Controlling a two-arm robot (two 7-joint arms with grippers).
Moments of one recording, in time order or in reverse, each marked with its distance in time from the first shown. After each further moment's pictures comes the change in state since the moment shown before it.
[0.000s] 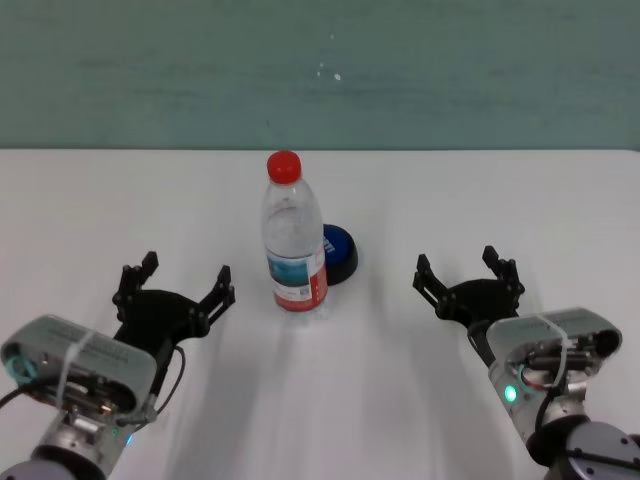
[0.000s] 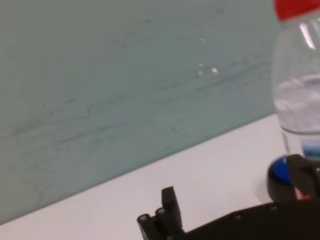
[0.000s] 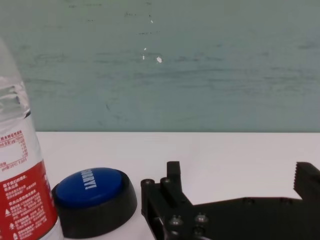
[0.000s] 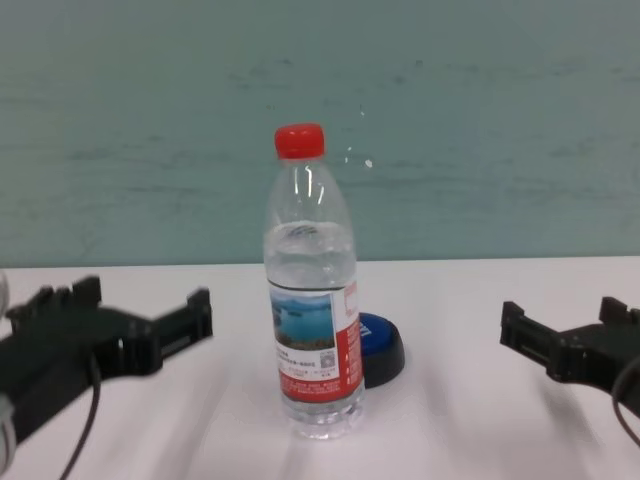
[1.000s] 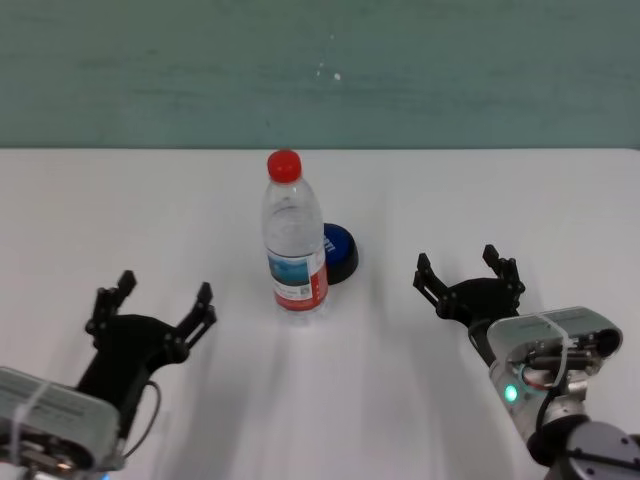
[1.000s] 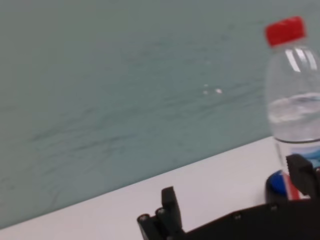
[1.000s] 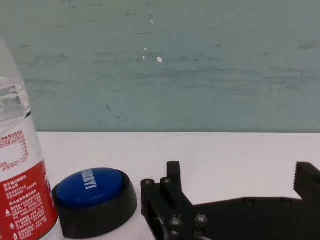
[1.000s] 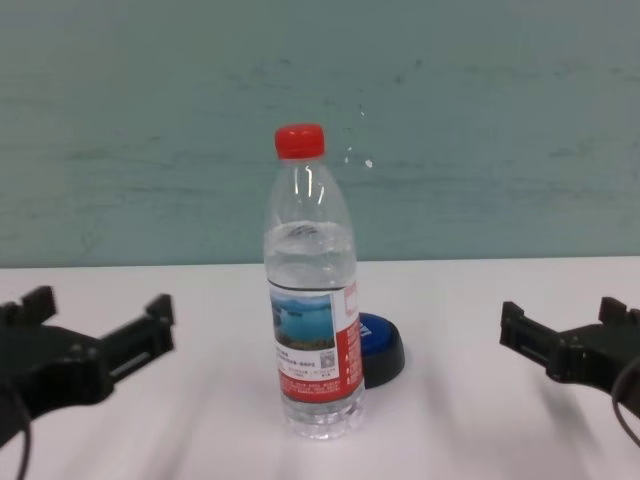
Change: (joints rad) left arm 0.142 -0.003 -0.046 -0.076 -0.054 -0.121 -0.008; right arm 0.000 0.000 0.000 0.000 0.000 0.000 0.000
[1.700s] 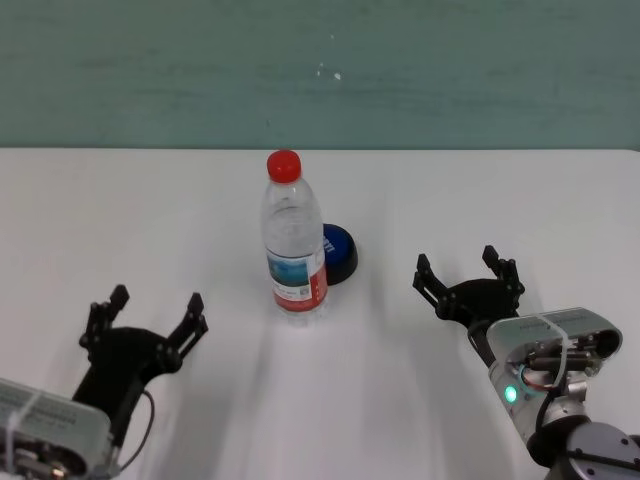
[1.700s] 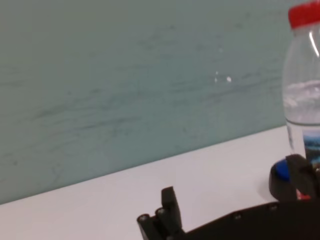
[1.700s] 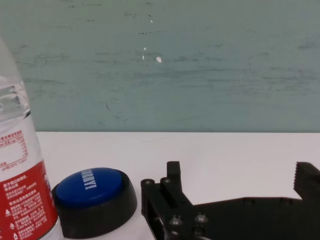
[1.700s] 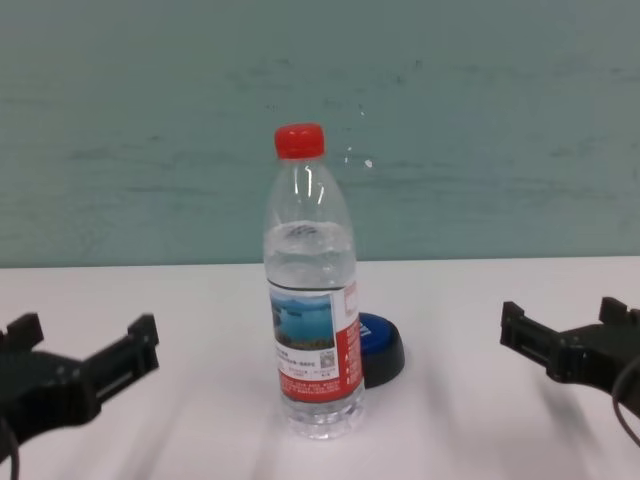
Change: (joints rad) left arm 0.004 -0.017 -0.029 0.030 -0.045 -0.021 -0.001; right arm 0.000 0.000 0.000 0.000 0.000 0.000 0.000
